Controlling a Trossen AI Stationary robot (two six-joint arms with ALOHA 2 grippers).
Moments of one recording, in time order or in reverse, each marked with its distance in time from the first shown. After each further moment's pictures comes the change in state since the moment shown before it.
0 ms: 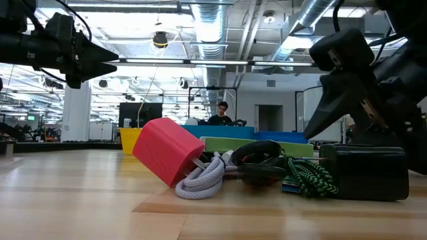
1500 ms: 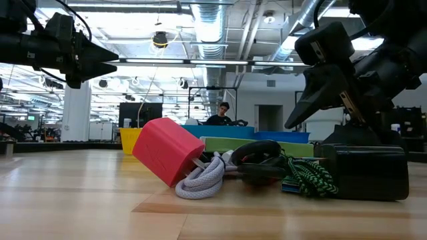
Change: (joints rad) left arm 0.000 0.000 0.000 0.000 0.000 0.000; right arm -0.087 0.000 0.001 0.093 -0.131 -0.110
